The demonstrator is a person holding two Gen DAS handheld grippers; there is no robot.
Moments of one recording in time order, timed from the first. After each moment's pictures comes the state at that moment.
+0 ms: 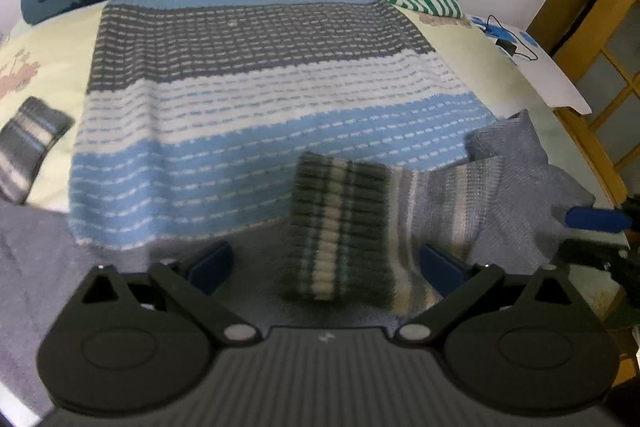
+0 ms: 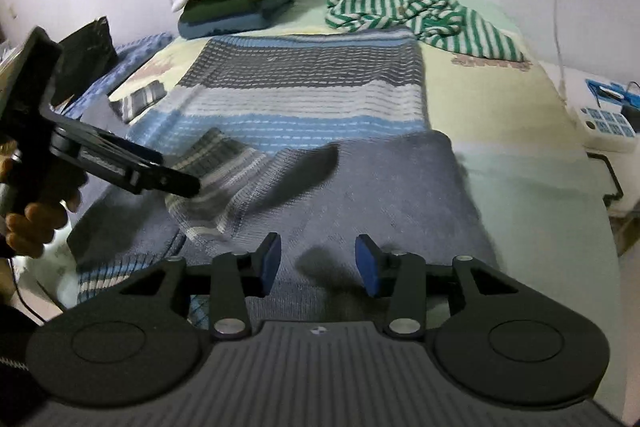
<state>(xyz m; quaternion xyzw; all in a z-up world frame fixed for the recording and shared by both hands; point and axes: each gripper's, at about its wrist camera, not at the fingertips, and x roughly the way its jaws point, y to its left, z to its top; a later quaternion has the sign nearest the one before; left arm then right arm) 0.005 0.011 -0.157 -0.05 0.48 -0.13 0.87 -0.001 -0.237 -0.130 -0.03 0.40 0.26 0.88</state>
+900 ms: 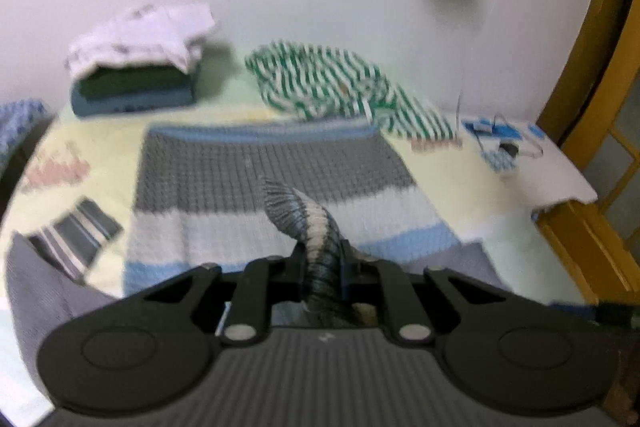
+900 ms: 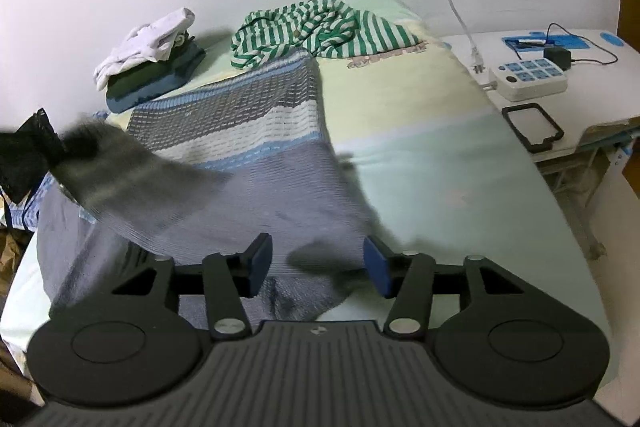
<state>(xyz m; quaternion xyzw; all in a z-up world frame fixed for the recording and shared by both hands) -0.015 0.001 -0.052 -0.07 0.35 -0.06 0.93 -0.005 -0.295 -0.131 0.07 0.39 0.16 0.91</state>
